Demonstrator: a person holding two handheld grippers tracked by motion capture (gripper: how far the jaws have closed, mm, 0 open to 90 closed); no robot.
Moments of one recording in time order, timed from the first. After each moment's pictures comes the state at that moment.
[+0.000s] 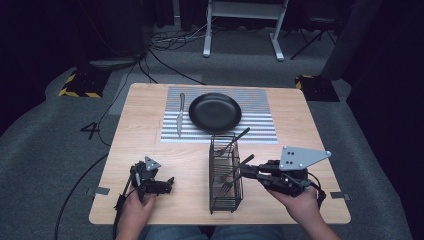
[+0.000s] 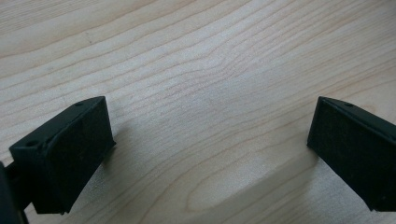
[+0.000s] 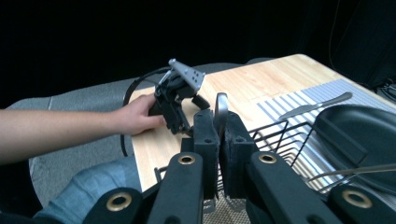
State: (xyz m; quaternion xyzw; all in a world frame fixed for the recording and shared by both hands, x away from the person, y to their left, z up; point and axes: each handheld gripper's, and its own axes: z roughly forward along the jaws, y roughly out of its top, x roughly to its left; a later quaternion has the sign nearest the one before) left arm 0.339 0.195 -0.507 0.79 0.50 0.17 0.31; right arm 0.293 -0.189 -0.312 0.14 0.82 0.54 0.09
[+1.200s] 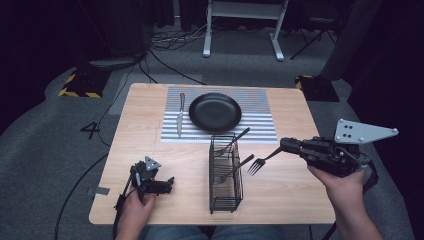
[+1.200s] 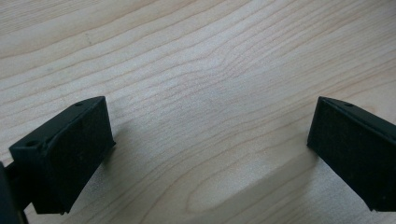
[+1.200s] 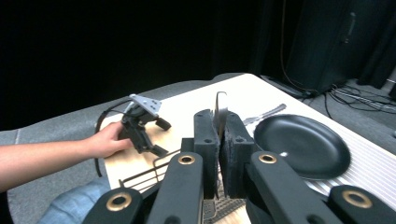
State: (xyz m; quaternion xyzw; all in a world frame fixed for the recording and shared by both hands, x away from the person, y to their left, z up) left arm 0.340 0.195 -0.507 0.79 0.49 0.17 0.31; right arm 0.304 -0.261 -0.248 0.20 0.79 0.56 0.13
